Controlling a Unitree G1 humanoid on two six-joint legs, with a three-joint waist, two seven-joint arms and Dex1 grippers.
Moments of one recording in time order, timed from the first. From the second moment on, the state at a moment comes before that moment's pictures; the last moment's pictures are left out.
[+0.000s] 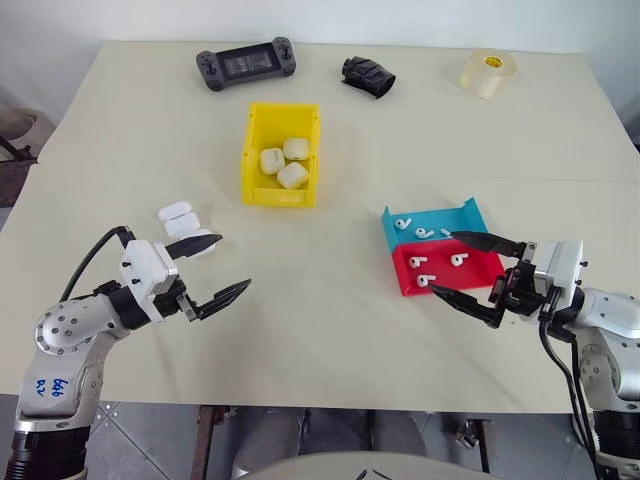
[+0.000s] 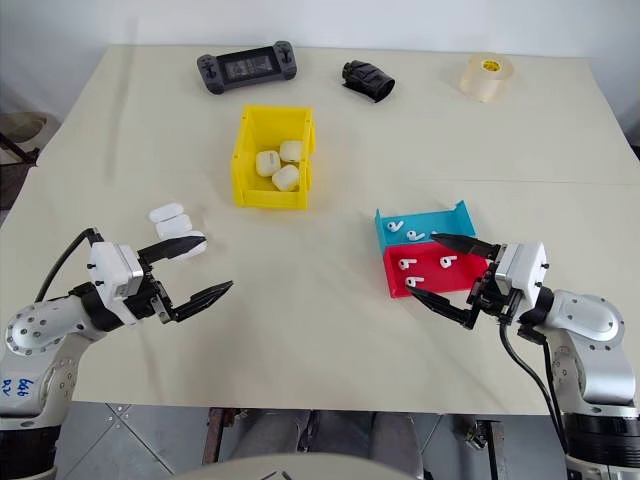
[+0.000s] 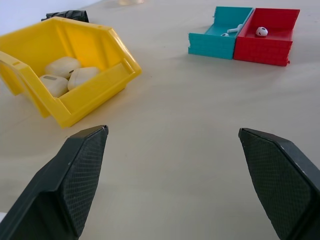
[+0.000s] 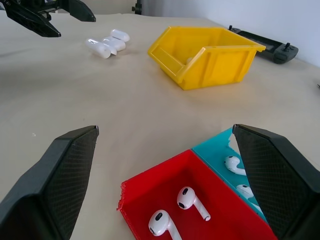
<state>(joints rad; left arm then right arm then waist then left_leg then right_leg) 0.04 0.66 0.25 -0.31 -0.44 0.13 -0.84 -0.03 -0.66 -0.24 -0.15 0.55 -0.02 1.15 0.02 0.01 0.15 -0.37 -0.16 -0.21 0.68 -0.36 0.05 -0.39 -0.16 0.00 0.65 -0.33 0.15</state>
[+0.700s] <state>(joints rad) 0.09 0.64 0.30 -0.32 -0.43 0.13 -0.77 -0.08 -0.65 -0.22 -0.11 0.55 -0.04 1.17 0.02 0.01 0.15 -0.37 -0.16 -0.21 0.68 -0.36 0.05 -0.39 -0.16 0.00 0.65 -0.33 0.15</state>
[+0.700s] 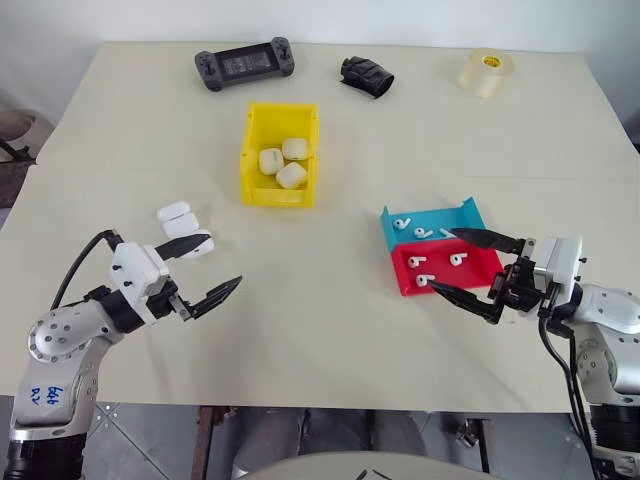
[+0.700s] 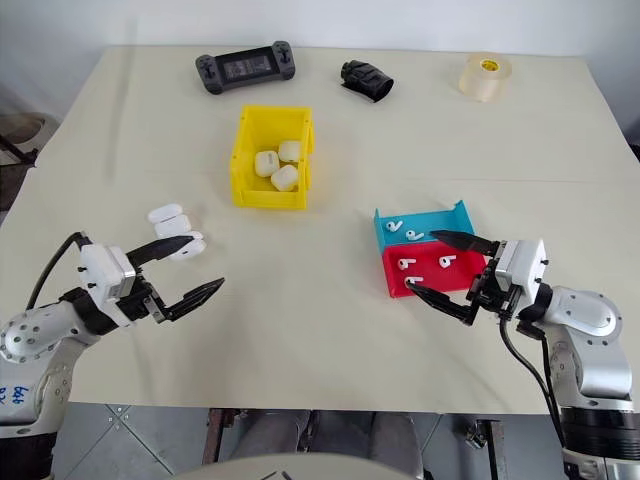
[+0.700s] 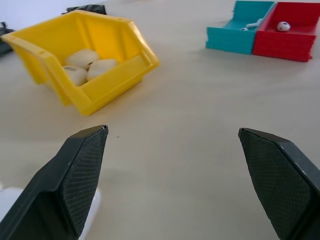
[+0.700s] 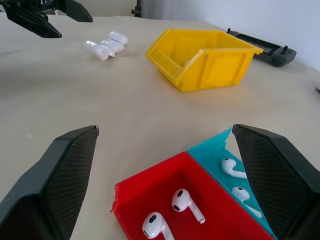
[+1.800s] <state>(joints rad) 0.40 0.50 0.65 -0.62 -0.57 0.53 -0.31 -0.33 -0.50 -0.05 -0.10 0.57 0.02 1.18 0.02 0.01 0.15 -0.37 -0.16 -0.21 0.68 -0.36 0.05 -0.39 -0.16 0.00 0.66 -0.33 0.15</state>
